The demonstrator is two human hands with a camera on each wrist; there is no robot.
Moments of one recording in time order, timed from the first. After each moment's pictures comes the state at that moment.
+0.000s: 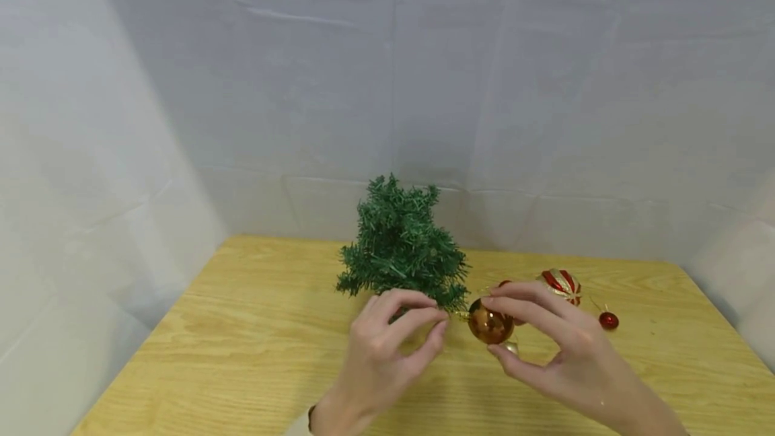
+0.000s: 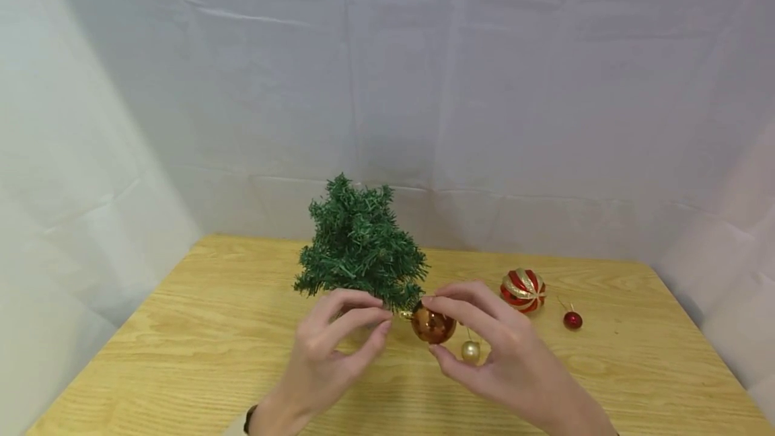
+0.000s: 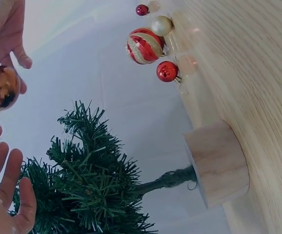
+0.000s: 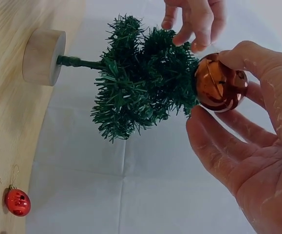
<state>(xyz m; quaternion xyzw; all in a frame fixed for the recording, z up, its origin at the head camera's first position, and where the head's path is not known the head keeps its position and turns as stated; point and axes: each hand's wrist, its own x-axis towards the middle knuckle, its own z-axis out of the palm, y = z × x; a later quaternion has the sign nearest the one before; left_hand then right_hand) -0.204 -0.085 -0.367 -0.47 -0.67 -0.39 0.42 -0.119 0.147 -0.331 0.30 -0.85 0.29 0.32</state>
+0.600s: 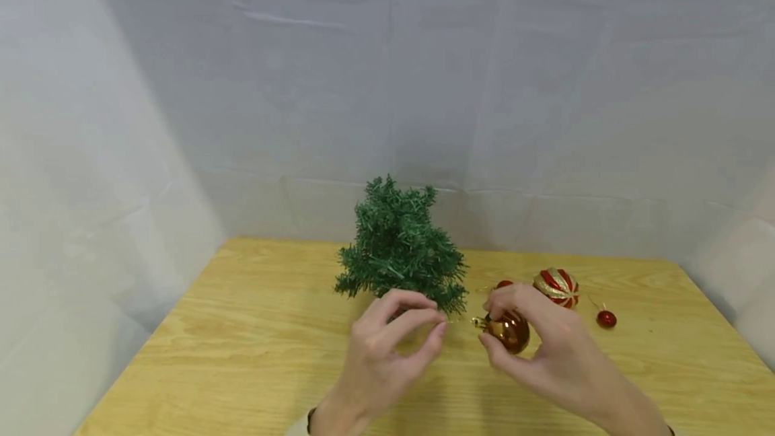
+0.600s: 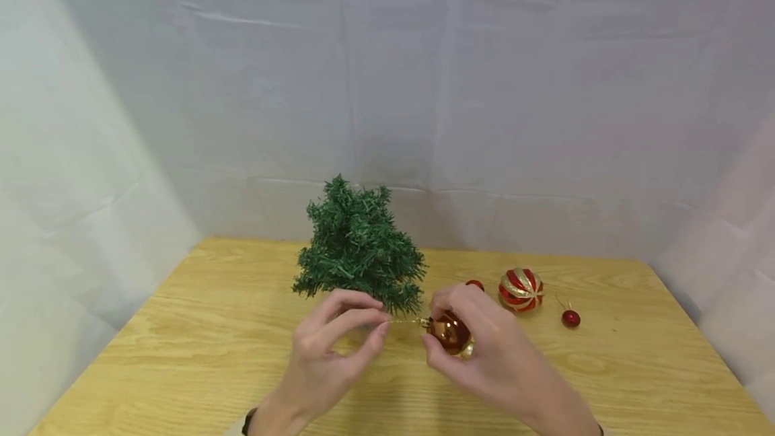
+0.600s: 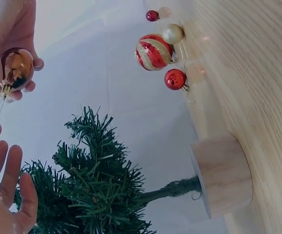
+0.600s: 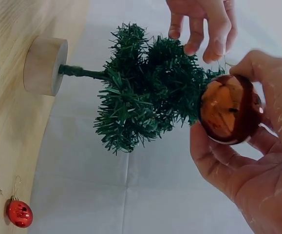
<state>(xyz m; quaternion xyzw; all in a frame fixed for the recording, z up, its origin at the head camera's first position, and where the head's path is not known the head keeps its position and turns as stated) -0.200 -0.086 -0.365 -0.47 -0.67 -0.43 0.39 -0.122 0.138 -0.332 0.28 -0.86 0.30 0.29</state>
